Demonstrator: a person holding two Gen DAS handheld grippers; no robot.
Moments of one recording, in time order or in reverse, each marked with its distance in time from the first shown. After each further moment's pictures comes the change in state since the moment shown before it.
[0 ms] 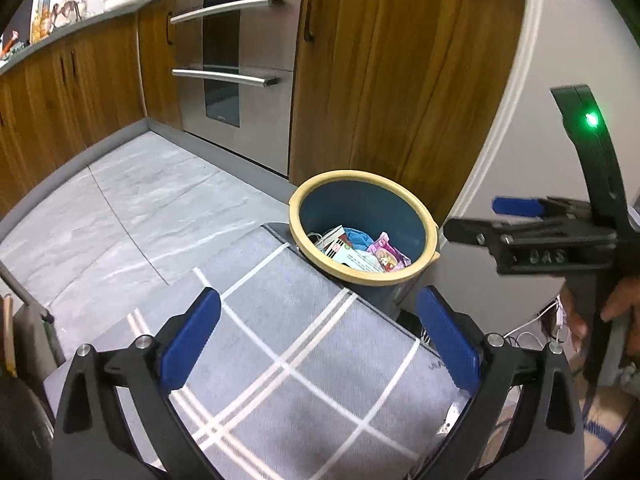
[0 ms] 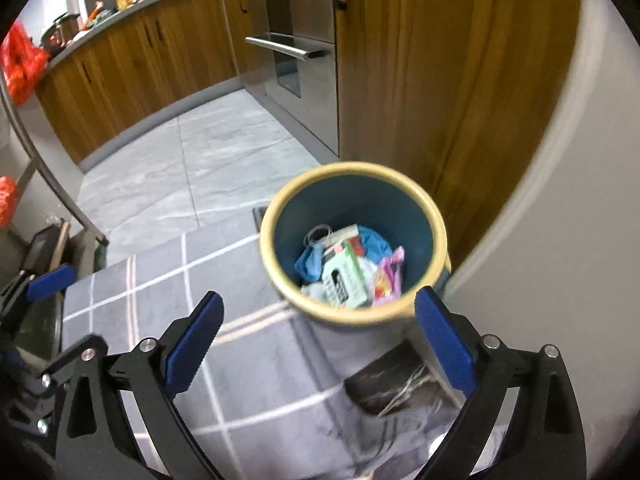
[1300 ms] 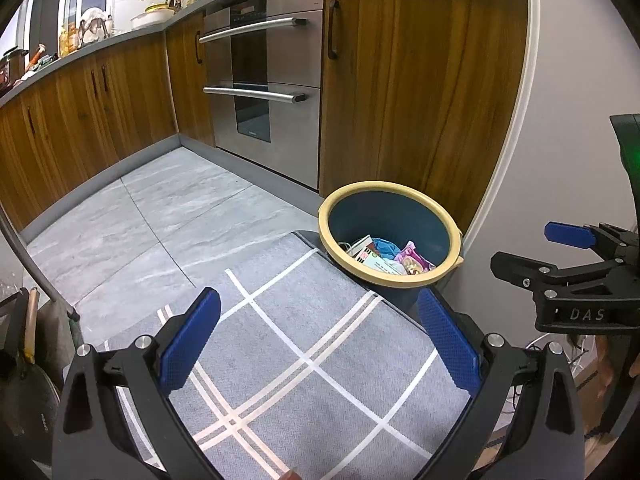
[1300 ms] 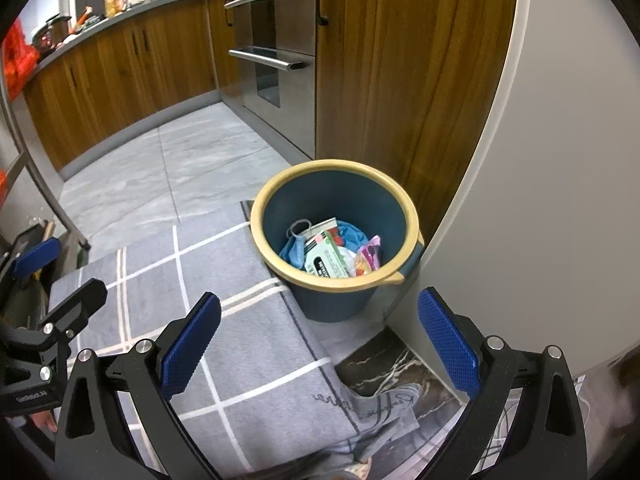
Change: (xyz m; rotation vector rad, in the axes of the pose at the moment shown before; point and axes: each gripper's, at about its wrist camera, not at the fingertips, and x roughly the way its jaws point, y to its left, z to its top) left arm -0.011 -0.004 -0.015 -0.005 -0.065 0.119; right arm -0.030 0.017 -0.042 0.013 -0.075 -0.110
